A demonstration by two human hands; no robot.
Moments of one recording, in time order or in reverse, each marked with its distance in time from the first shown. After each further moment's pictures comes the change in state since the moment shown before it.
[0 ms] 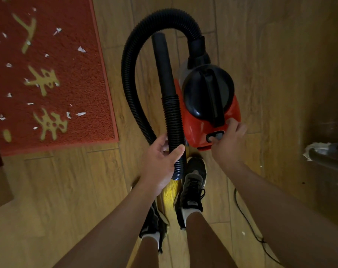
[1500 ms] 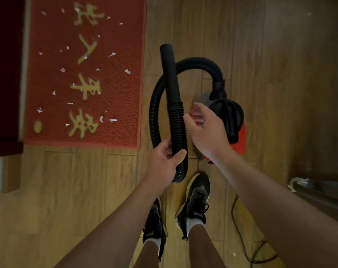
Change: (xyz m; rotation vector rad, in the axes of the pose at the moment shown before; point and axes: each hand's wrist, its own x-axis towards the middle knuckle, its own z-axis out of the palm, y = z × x) left_hand -0.054 0.054 -0.087 -0.227 0.027 0.110; right_hand -0.068 -0.233 -0.079 0.319 -0.286 -0.332
